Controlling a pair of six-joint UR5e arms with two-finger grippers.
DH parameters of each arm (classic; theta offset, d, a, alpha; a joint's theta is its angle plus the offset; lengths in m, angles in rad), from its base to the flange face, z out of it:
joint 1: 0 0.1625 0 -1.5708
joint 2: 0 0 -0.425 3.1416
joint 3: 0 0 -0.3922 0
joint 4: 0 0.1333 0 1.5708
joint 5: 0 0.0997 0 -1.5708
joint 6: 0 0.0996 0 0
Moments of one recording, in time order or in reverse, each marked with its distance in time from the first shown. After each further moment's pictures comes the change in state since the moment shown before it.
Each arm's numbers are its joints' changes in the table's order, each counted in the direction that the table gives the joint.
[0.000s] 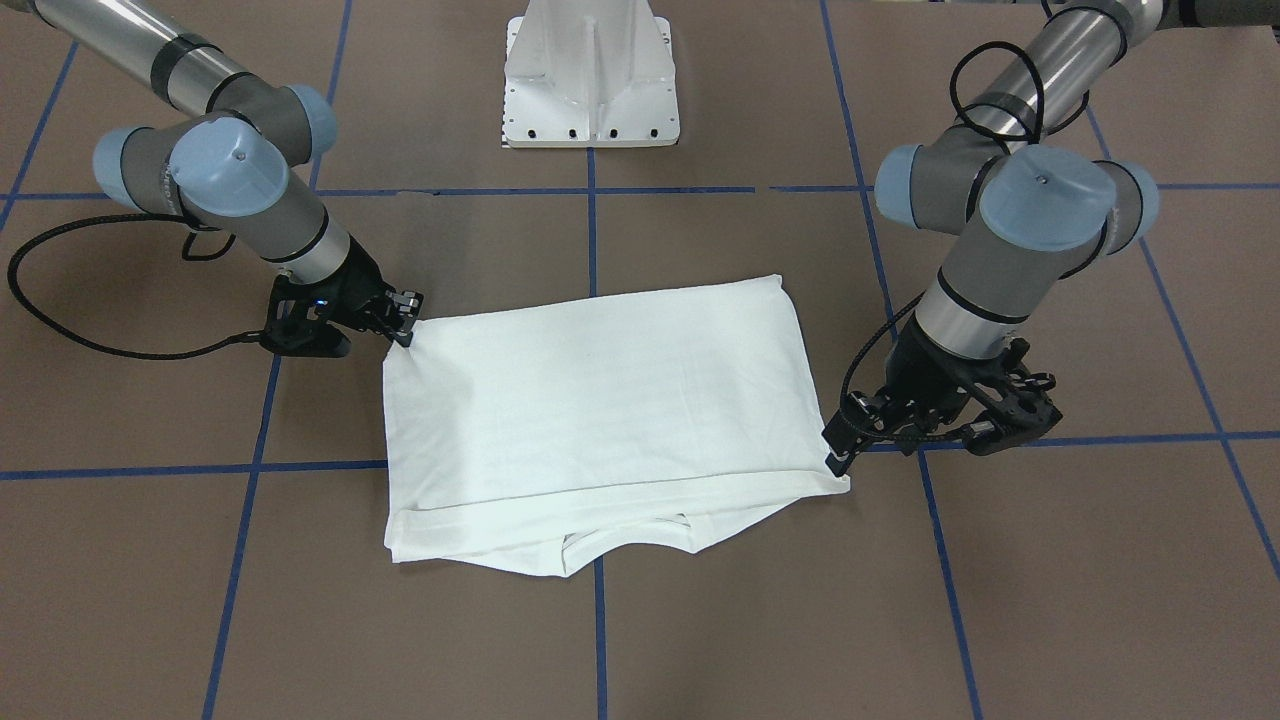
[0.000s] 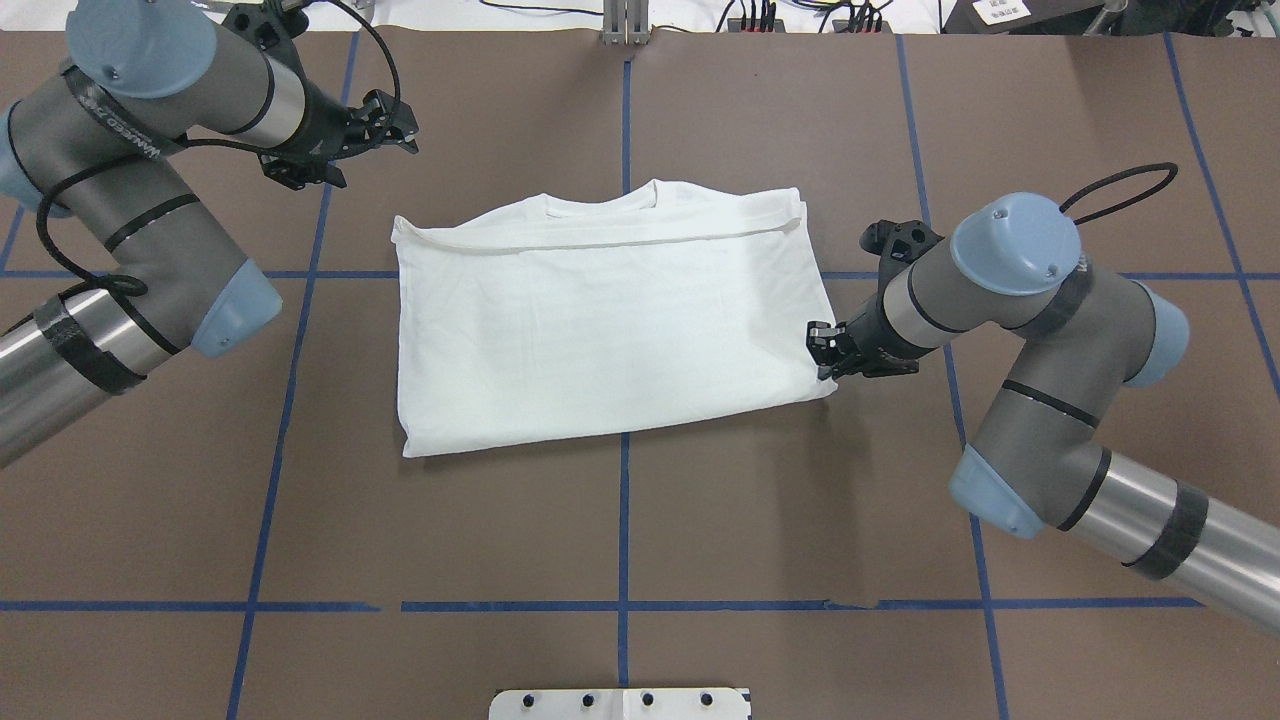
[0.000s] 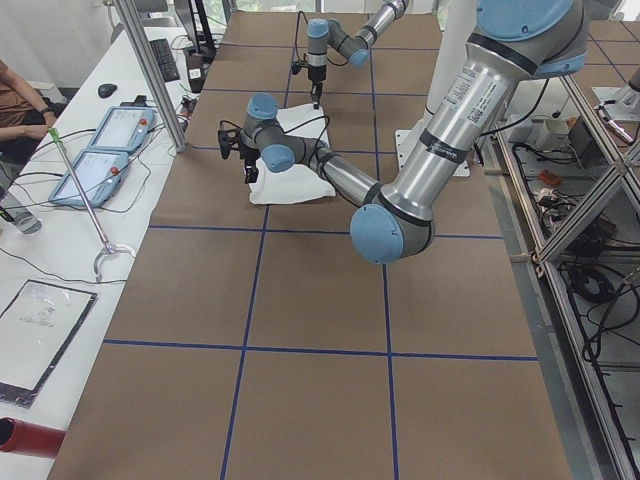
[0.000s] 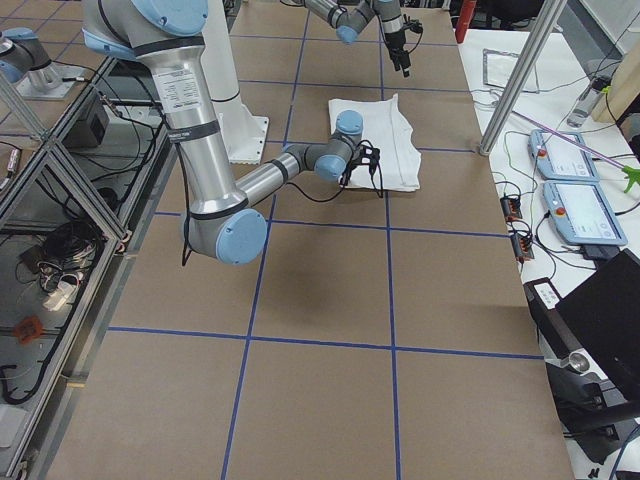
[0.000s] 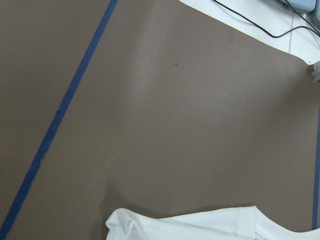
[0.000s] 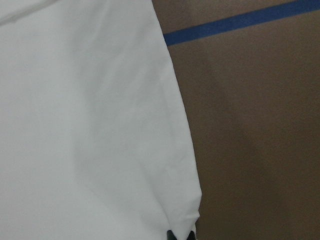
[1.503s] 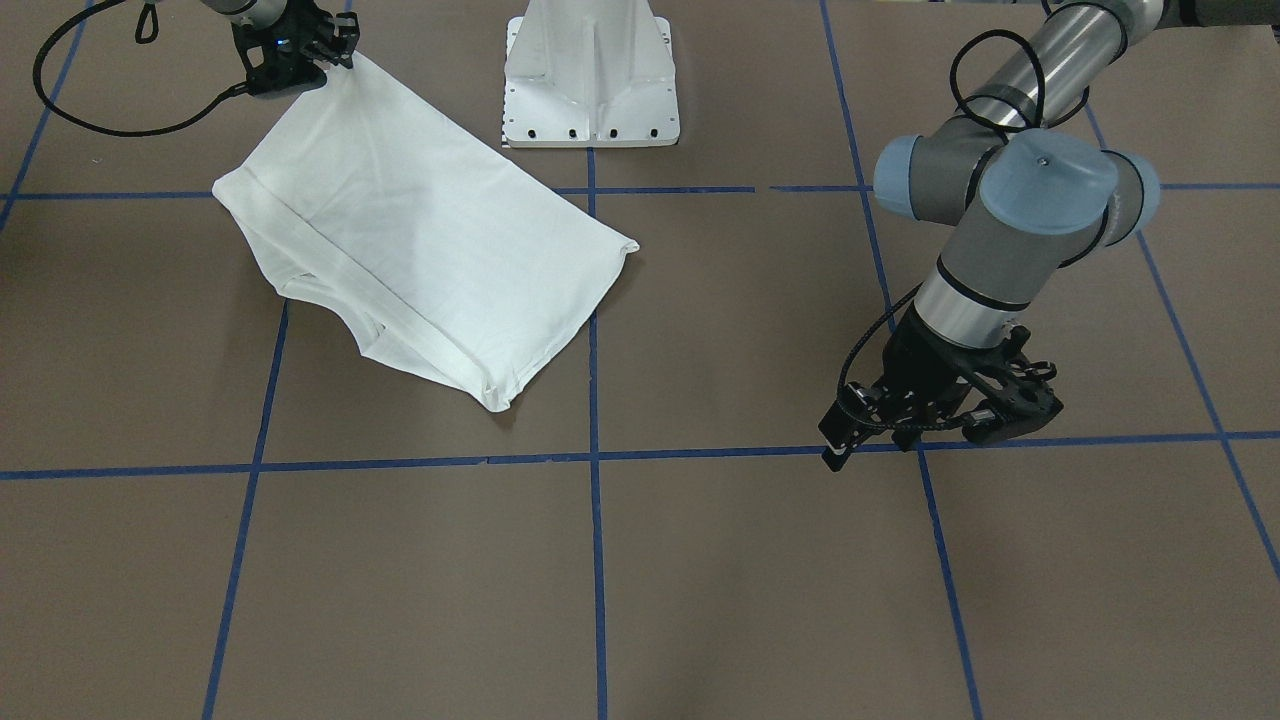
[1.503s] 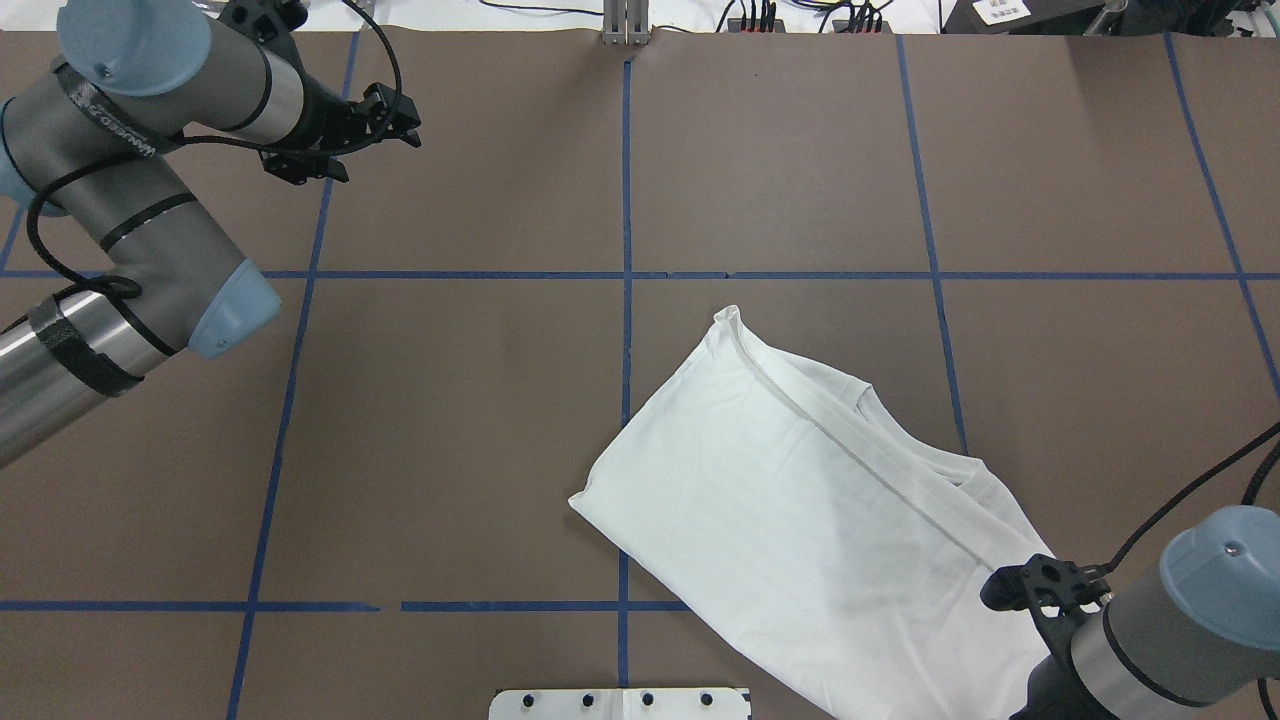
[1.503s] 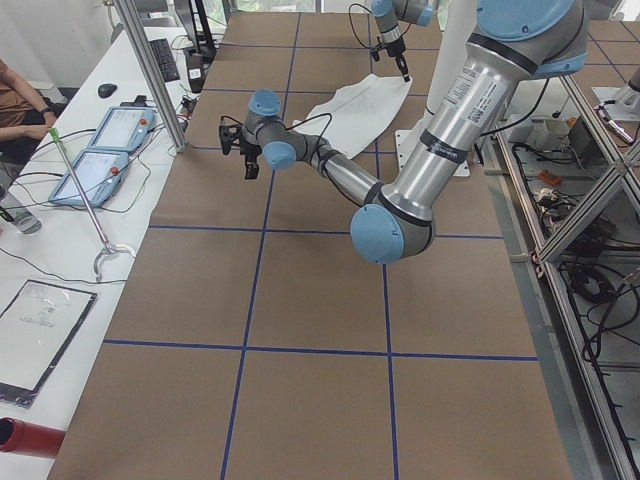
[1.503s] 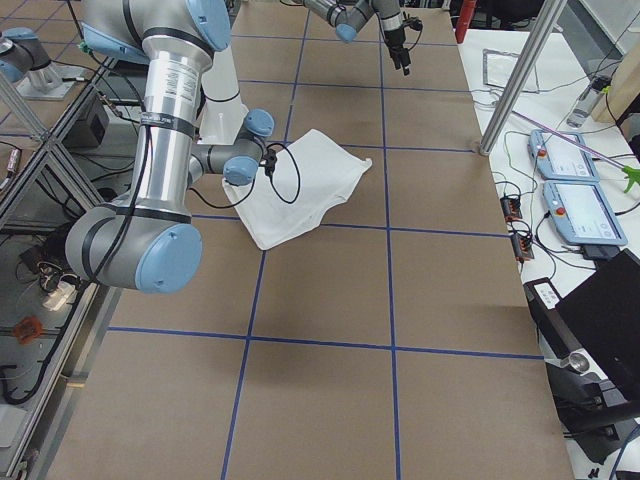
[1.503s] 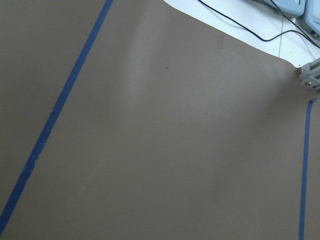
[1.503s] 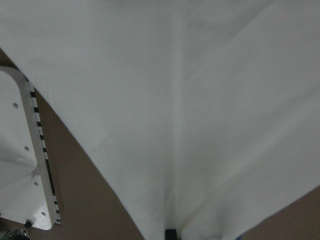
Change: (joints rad) left arm 0.000 -0.002 -0.027 0.001 0.010 -0.004; right arm -0.493 0.584 0.581 0.005 0.115 0.007
